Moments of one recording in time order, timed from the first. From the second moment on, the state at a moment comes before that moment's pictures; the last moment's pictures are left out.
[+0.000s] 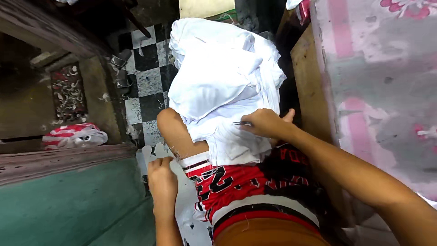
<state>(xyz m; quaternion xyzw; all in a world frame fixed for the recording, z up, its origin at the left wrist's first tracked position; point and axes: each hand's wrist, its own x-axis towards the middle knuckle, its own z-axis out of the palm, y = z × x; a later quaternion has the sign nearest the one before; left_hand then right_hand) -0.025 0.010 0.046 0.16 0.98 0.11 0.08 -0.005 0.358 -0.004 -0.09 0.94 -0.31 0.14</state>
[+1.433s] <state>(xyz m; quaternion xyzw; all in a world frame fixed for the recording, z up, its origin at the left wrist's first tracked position) -0.326 0.167 0.060 0.22 0.88 0.42 0.00 -0.017 0.464 0.022 0.14 0.93 -0.27 0.20</state>
